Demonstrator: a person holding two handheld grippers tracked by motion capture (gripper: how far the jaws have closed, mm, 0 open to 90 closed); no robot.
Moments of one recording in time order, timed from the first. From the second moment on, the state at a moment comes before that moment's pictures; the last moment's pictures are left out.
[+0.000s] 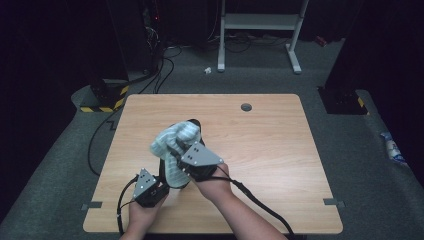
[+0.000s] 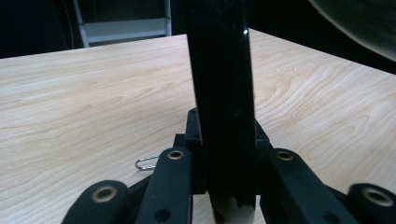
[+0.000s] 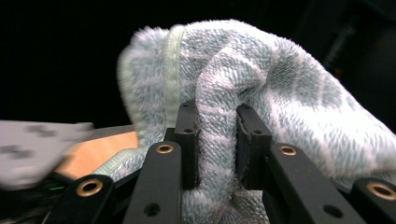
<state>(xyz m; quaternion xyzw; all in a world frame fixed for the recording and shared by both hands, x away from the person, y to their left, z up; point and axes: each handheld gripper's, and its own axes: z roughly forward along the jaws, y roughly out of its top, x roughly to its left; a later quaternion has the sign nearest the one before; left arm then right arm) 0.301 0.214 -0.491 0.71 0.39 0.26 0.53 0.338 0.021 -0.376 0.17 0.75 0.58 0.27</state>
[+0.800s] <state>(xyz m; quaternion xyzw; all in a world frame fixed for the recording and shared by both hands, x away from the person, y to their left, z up) 0.297 0.208 -0.491 0.70 0.39 0.26 0.53 0.379 -0.006 -0.380 0.23 0.75 0.55 0.29</state>
